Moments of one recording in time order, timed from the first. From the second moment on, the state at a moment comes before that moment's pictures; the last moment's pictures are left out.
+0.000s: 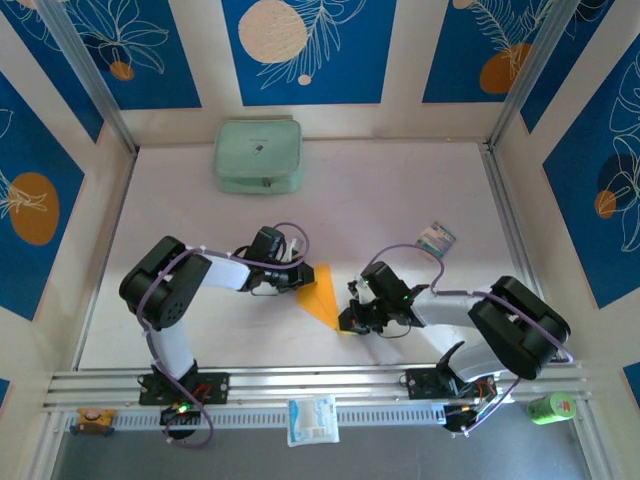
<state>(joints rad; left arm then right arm) -0.59 1.82 0.73 0.25 0.61 -0.83 0.73 1.39 0.38 0.00 -0.60 0.84</state>
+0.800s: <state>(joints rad) -0.58 1.82 0.73 0.24 0.61 -0.84 0.70 1.54 0.53 -0.04 -0.58 0.85</state>
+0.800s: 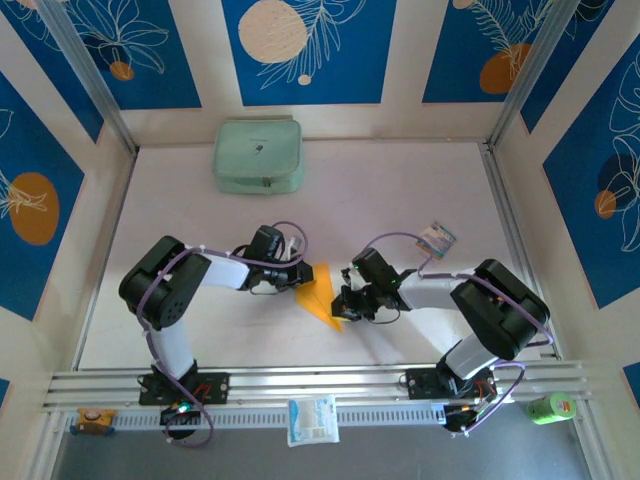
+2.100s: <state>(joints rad) -0.56 1.81 0.76 0.16 0.62 -0.84 0.69 1.55 0.51 0.03 -0.59 0.87</state>
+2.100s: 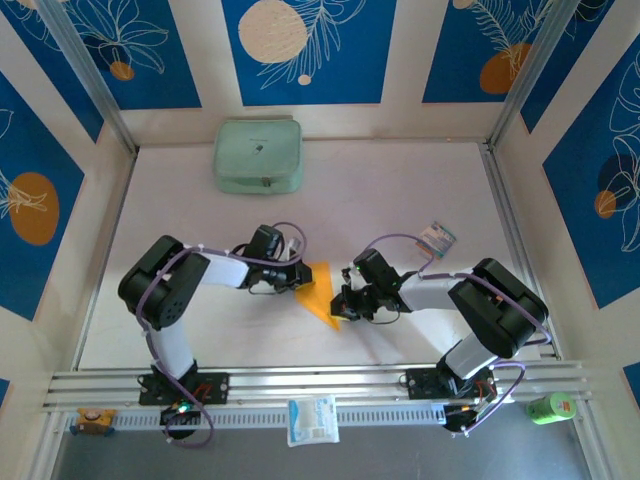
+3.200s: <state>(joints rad) -0.49 1.60 0.83 -0.09 0.49 -0.74 0.66 1.55 0.54 -0.07 -0.63 0.76</state>
